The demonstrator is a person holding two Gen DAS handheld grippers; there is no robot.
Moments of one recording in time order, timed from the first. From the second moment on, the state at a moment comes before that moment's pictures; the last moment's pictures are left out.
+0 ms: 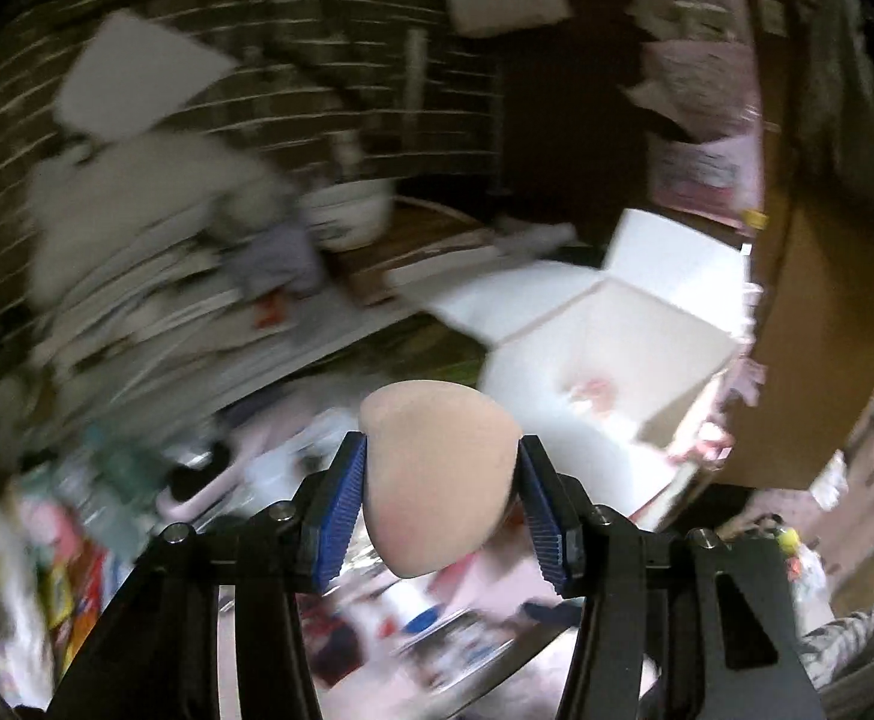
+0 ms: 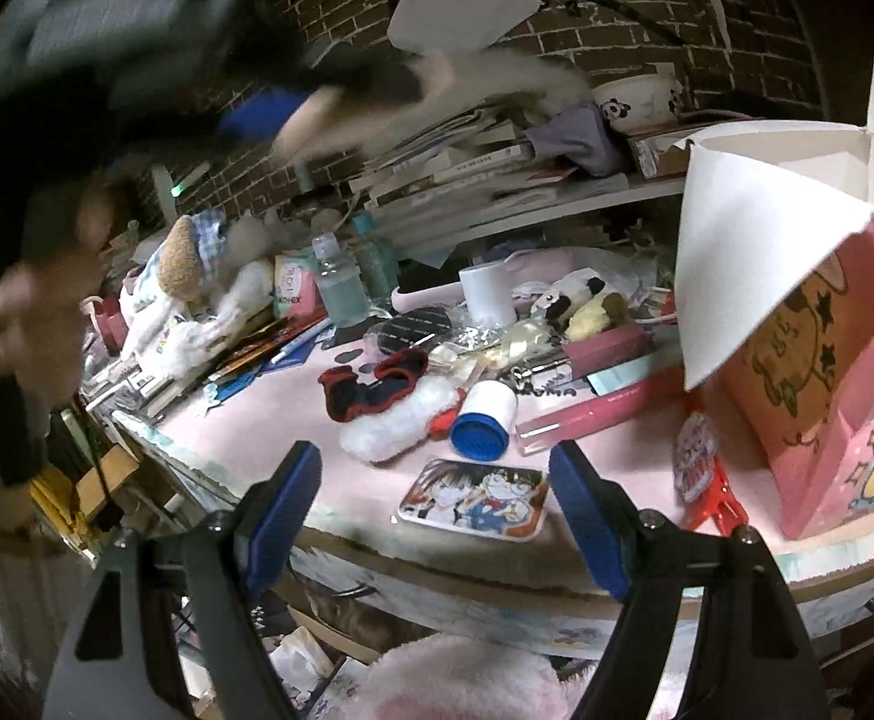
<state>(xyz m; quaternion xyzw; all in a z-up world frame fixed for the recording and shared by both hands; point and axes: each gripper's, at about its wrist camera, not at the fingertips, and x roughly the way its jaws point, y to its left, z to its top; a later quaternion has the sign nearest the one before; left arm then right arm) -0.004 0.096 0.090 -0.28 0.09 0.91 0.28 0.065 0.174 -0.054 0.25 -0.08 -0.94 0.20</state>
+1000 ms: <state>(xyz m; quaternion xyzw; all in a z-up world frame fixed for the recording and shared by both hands) -0.068 0.242 0.056 -0.39 0.18 0.83 0.34 0.070 0.199 -0.070 0.27 -0.11 -0.94 0.18</state>
